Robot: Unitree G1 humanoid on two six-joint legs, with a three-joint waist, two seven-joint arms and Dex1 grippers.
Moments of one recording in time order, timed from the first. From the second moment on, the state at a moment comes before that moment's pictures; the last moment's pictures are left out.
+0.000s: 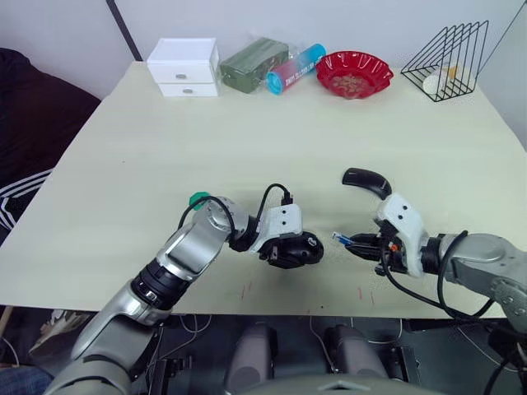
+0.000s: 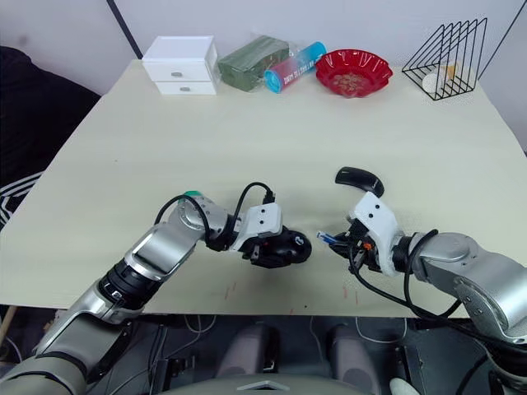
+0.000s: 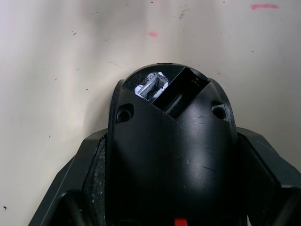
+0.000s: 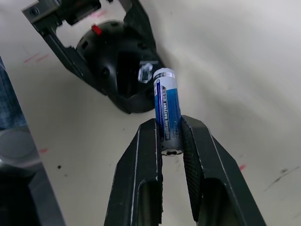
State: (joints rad) left arm -0.57 0.62 -0.51 -0.17 -0.03 0.63 -1.18; right arm -0.27 -0.70 -0.01 -0.77 0.73 1.33 0.52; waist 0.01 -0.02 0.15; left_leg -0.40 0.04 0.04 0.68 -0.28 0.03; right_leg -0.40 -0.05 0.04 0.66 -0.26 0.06
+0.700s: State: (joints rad) left arm -0.58 0.62 -0.52 -0.17 -0.03 0.64 -1.18; right arm -0.42 -0.52 0.11 -0.70 0.83 1.61 0.30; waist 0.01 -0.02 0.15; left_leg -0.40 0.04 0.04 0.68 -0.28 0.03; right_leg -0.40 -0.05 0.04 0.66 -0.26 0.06
